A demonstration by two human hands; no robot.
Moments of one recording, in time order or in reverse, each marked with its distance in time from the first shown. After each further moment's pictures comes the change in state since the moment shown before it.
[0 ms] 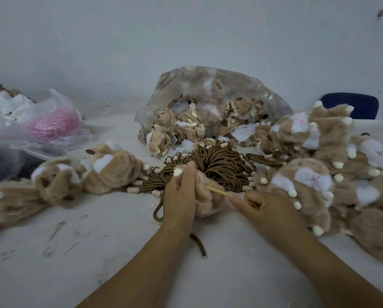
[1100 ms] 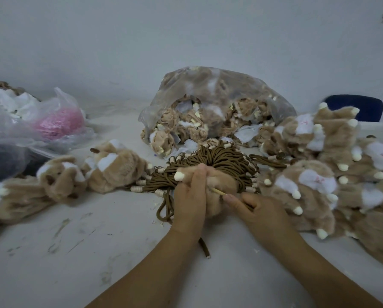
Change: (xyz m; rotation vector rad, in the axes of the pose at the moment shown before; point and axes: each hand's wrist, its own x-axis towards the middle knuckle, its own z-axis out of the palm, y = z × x) left_hand -0.012 0.010 0.012 -0.018 0.049 -0.078; right_hand -0.001 -0.008 0.019 0.141 0.022 0.030
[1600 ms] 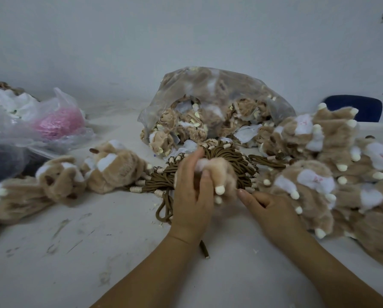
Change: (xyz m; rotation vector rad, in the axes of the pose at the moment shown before) left_hand 0.005 -0.010 -0.004 0.249 -0.079 0.485; right_hand 0.003 0.020 -0.009 0.096 0.011 0.136
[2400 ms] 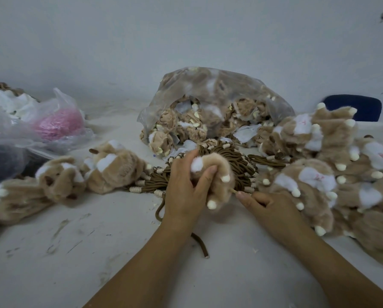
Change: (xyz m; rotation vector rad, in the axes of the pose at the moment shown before) left_hand 0.014 0.001 -0.014 0.292 -0.087 -0.048; right_hand 0.002 0.003 -0.009 -0.052 -0.060 -0.033
